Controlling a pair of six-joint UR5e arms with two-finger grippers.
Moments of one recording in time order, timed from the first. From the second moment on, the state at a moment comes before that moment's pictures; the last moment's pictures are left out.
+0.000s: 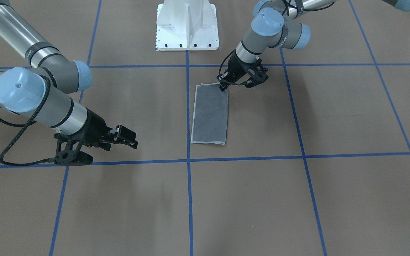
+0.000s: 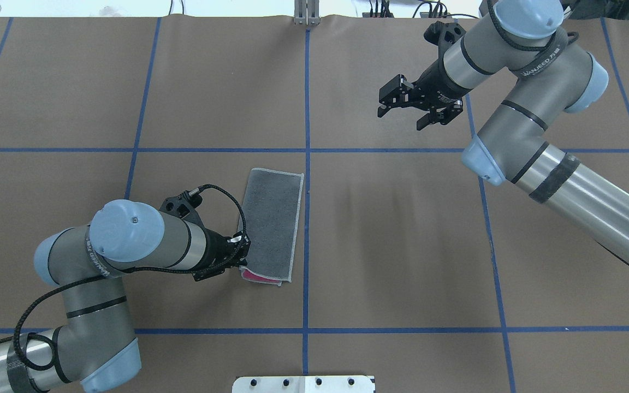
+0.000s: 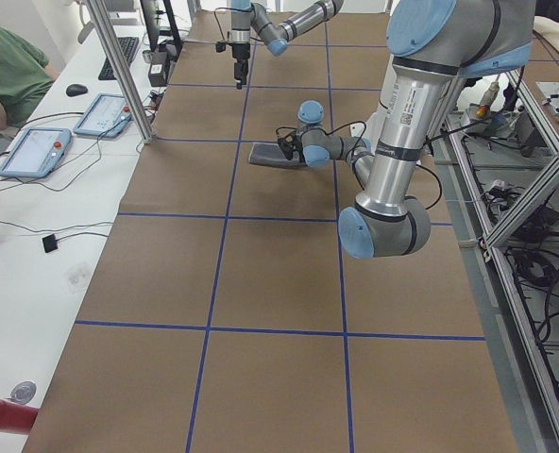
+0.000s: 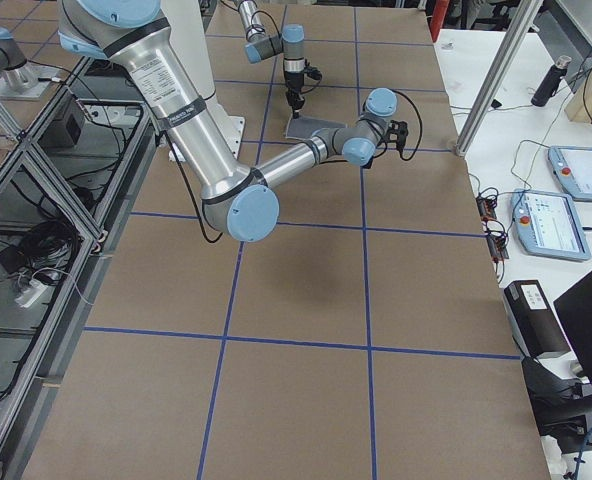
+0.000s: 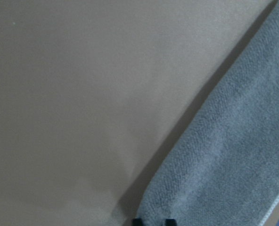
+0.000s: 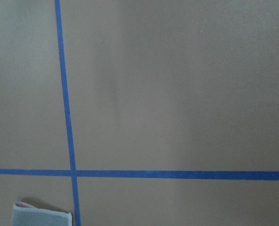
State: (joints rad) left arm -0.40 -1.95 -1.79 -2.07 -1.86 -1.93; right arm 0.90 -0.97 1.41 -1.02 2.33 1.23
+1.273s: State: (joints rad) left arm -0.57 -2.14 -1.65 -1.97 -1.88 -1.93; right arm 0.90 -0.97 1.41 -1.02 2.32 1.23
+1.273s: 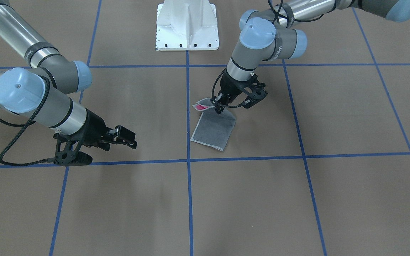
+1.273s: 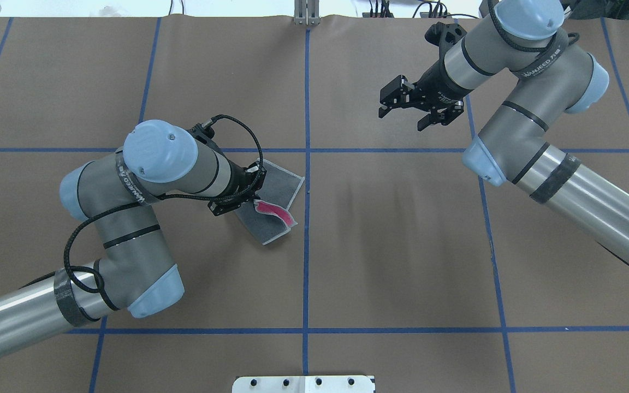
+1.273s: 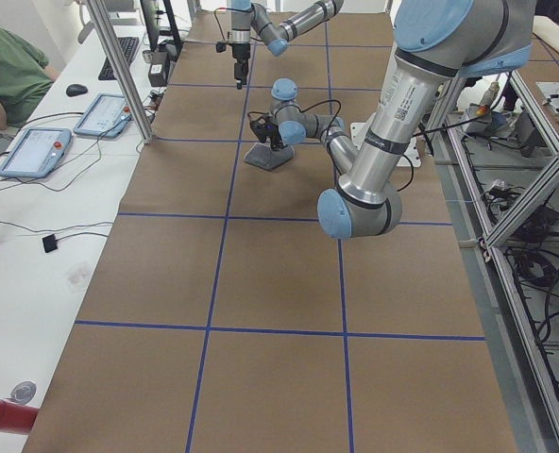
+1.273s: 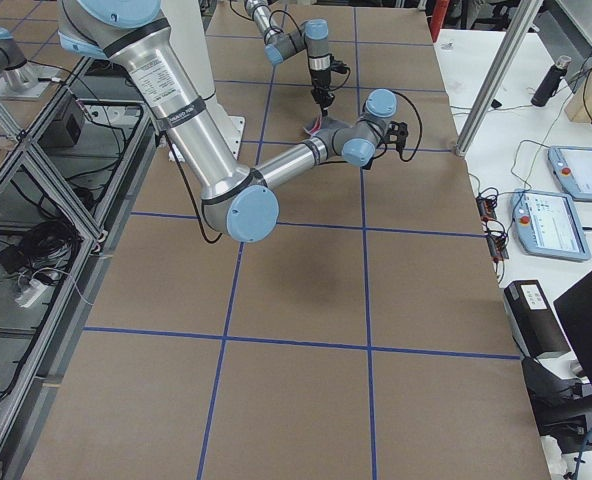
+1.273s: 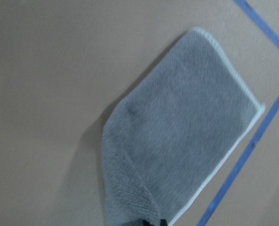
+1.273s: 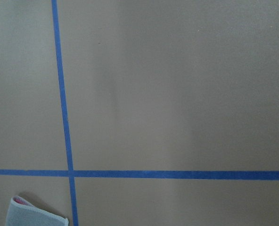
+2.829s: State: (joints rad) left arm -0.66 -2.28 -1.33 -2.17 -1.94 -1.95; right arm 0.88 -0.98 1.41 -1.02 2.30 1.22
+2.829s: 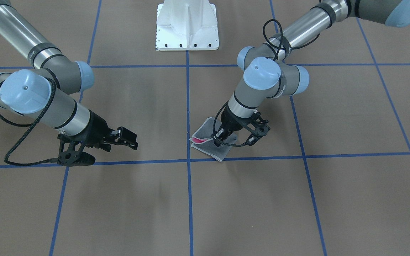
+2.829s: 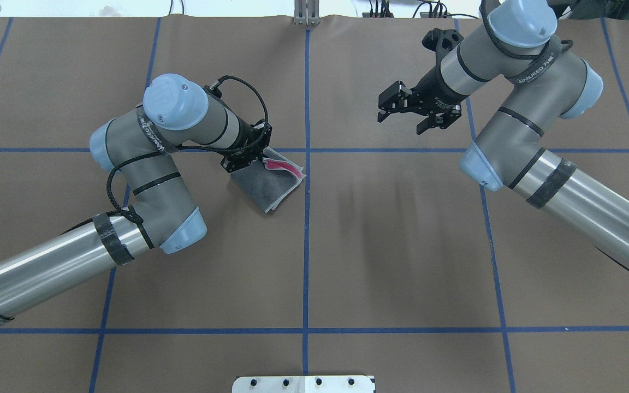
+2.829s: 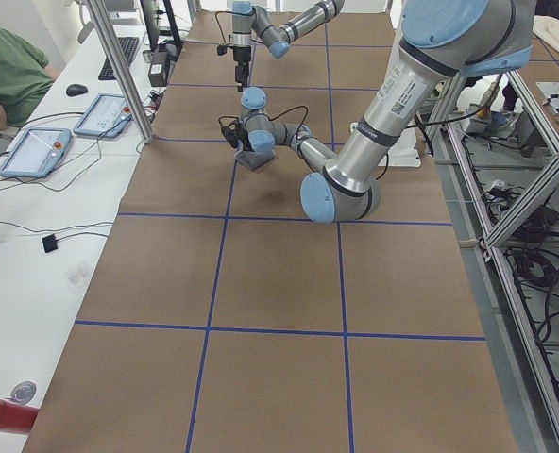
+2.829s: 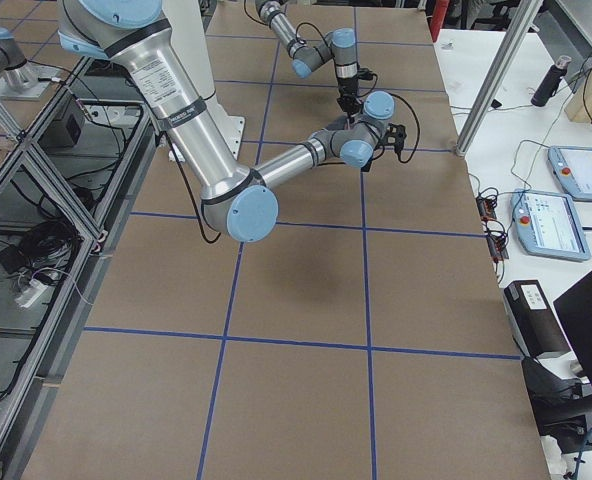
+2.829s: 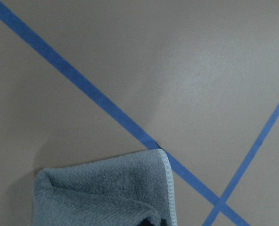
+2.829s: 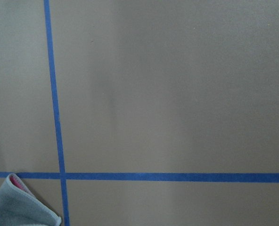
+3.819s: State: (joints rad) left arm -0.72 -2.28 -1.32 -2.19 -1.98 -1.96; right arm 0.87 -0.98 1.41 -1.02 2.28 1.22
